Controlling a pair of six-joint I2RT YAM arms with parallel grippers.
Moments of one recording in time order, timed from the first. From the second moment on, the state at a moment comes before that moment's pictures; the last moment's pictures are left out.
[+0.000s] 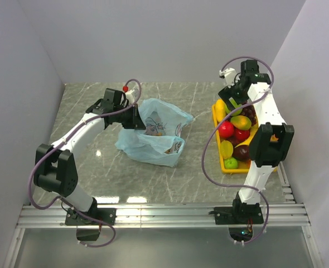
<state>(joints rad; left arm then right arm) -0.32 1.57 1.24 -0.49 0.54 -0.31 -0.04 1.93 1.90 -0.98 -0.07 -0.69</state>
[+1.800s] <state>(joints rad) -0.31 1.59 1.31 -0.53 0.63 -0.31 0.54 1.63 1.97 -1.10 -0.73 -0.33</state>
